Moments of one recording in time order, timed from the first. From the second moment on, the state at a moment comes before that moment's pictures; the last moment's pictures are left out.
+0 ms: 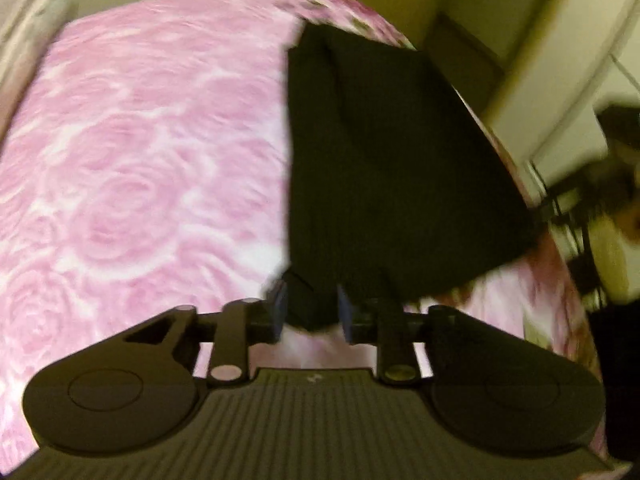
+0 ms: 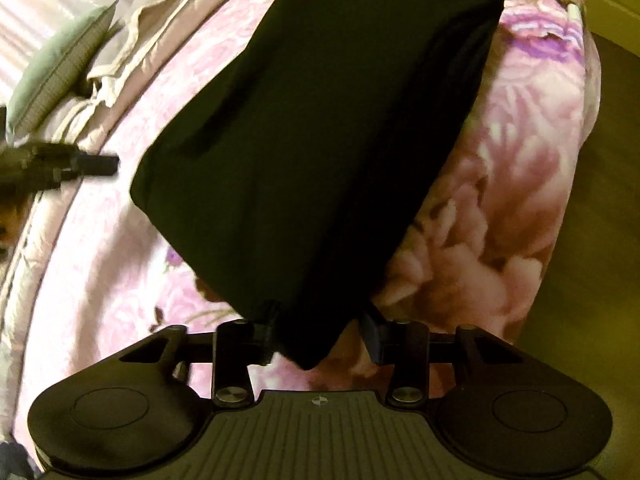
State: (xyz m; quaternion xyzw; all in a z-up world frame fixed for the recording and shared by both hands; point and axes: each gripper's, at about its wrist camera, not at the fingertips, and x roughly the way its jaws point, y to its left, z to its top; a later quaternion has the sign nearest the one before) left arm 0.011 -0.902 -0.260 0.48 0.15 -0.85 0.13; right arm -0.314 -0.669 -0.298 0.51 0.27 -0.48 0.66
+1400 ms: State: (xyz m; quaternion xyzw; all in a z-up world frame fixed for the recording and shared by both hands) left arm 0.026 -0.873 -0.271 0.46 0.19 -0.82 0.27; right arm -0.334 -0.639 -0.269 0.40 0.33 -0.50 0.69
